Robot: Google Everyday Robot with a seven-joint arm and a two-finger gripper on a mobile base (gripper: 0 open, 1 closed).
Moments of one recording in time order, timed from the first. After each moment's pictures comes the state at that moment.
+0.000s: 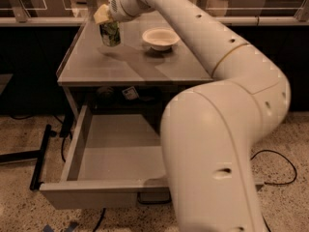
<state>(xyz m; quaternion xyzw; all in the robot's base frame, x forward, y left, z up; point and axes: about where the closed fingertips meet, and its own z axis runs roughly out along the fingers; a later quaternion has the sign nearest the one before) 0.845 0.150 0.944 -0.26 0.83 0.26 0.42</state>
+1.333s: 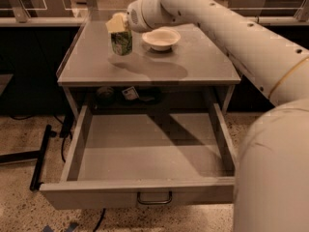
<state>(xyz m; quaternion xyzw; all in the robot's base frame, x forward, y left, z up) 0.771 0.107 0.947 -0.30 0.80 0.28 0.44</state>
